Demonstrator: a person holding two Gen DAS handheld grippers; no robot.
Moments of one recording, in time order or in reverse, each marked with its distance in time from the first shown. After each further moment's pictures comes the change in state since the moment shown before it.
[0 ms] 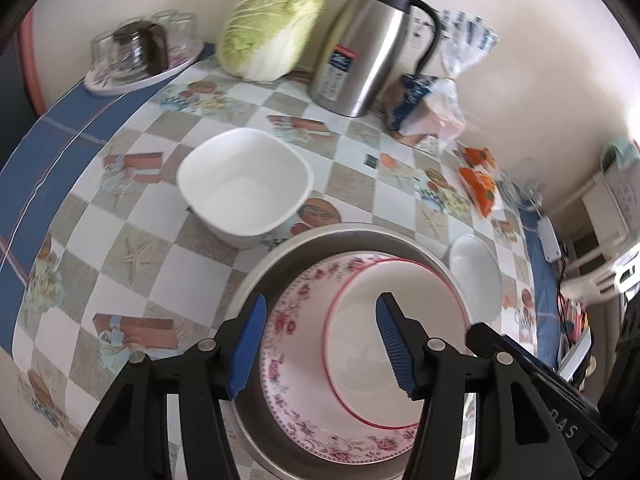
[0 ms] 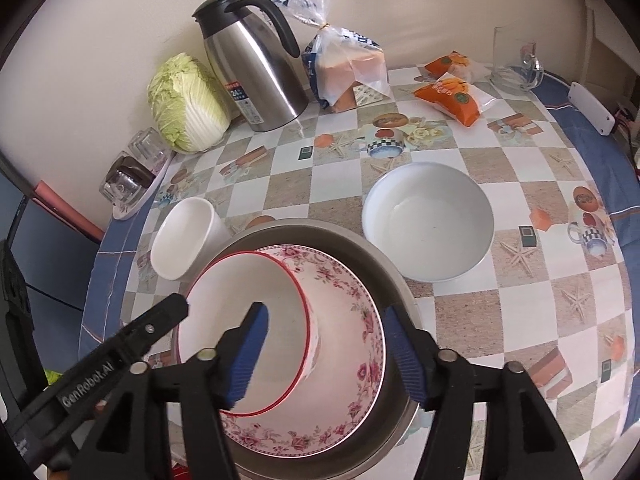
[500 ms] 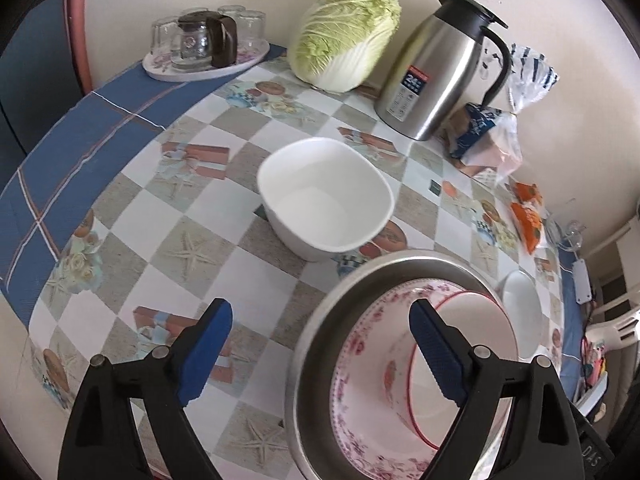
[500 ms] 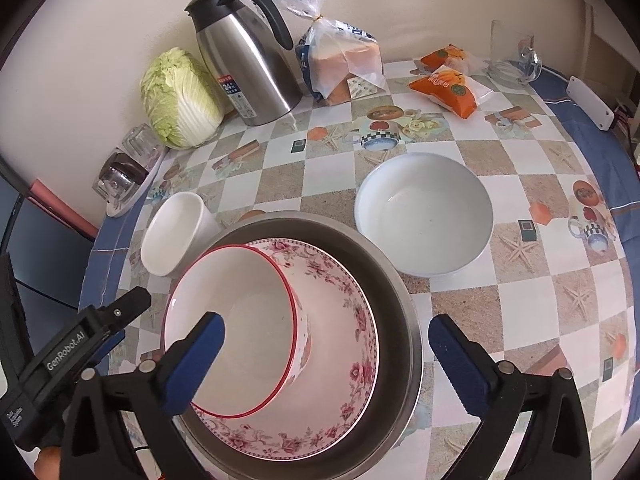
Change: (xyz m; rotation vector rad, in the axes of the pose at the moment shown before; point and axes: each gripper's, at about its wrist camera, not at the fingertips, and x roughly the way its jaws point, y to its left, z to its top) left arm 0.000 0.037 0.003 -0.113 -0.060 0.123; right arm 0.008 -0.004 -0.003 0.002 0.009 -0.015
